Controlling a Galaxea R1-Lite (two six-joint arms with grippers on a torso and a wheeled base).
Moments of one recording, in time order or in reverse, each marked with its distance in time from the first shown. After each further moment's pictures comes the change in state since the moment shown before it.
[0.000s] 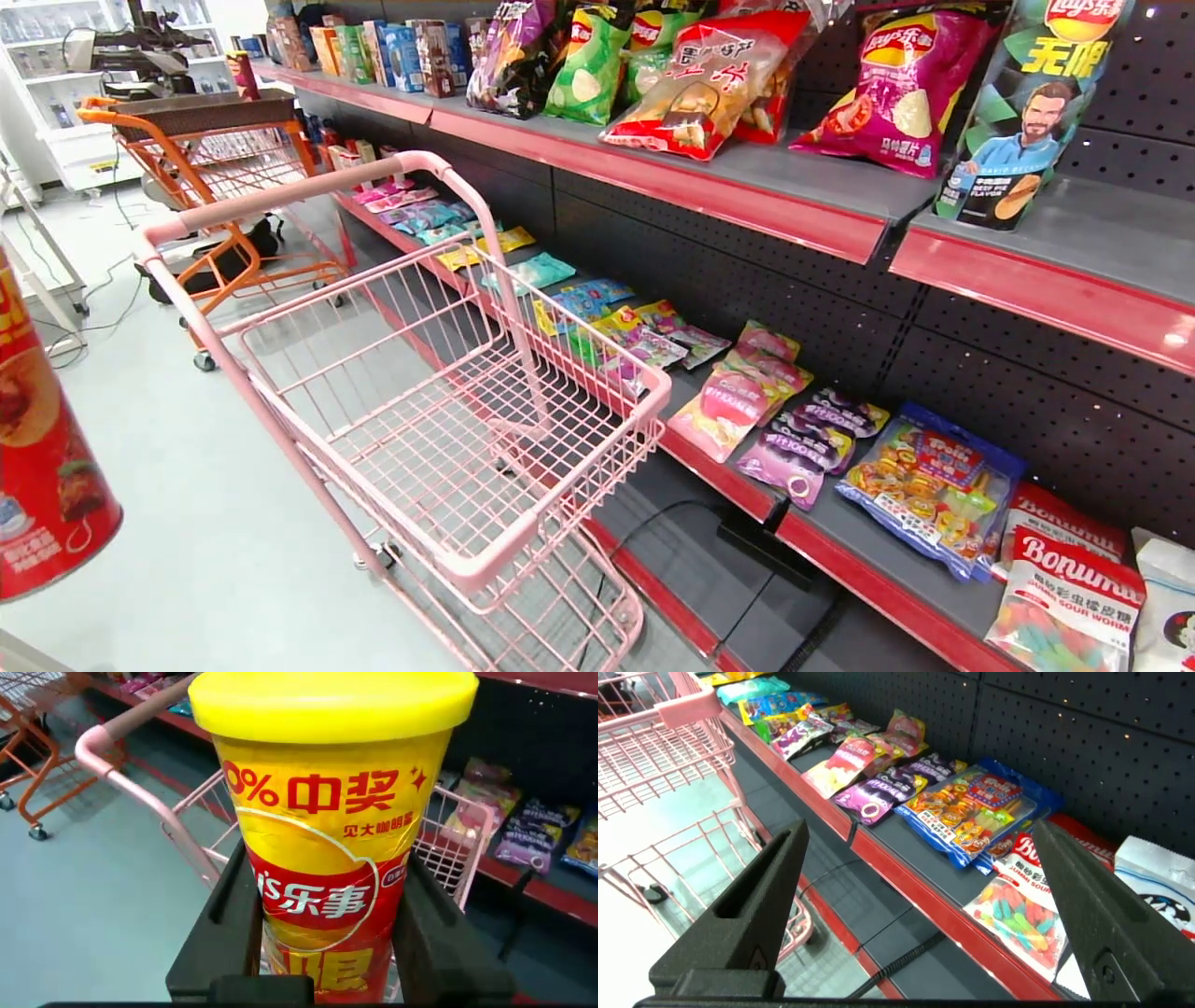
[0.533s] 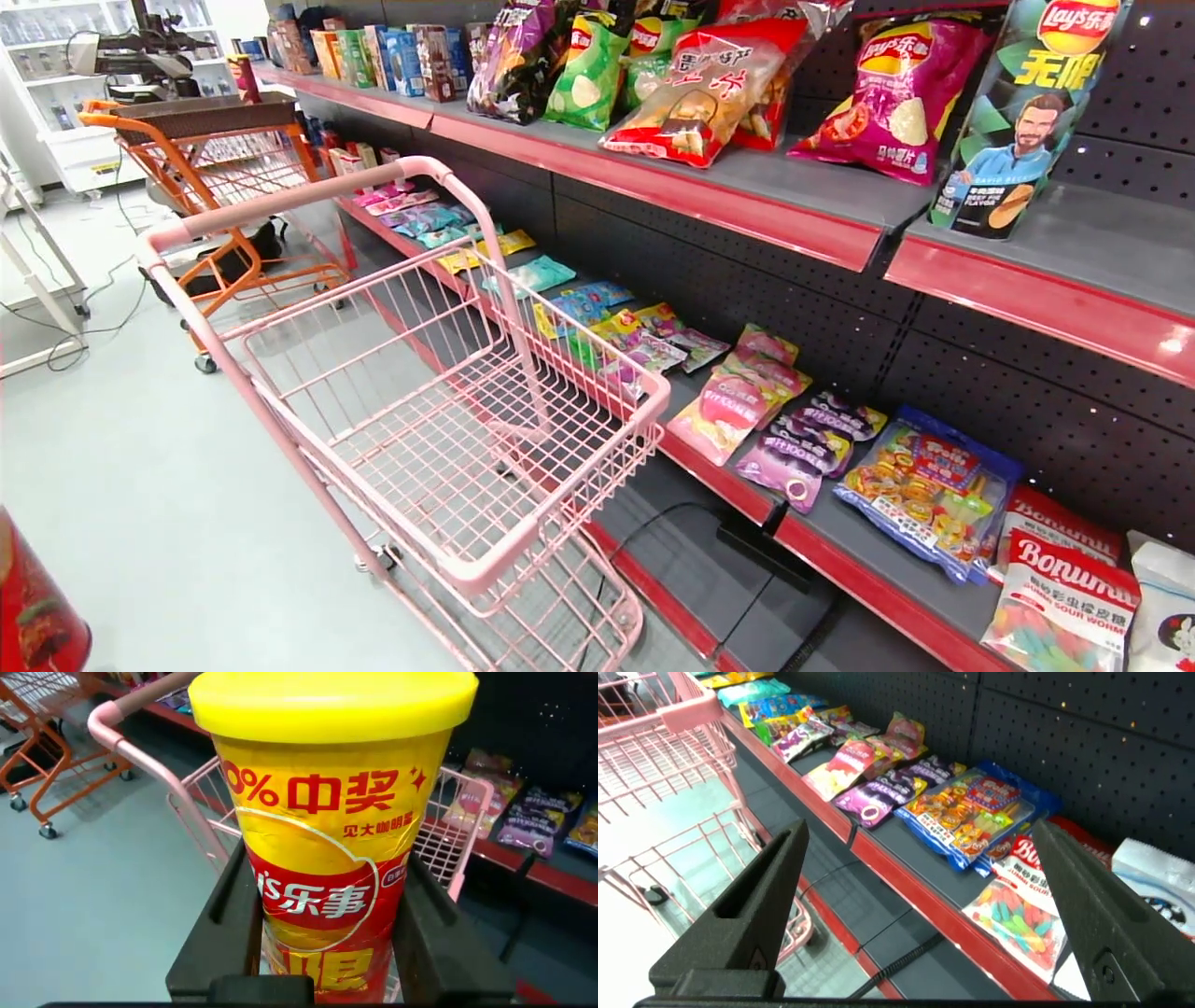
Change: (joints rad) left arm 0.002 -0.241 0.229 -0.020 0.007 0.008; right arm 0.000 0.000 0.000 0.000 -0.001 0.000
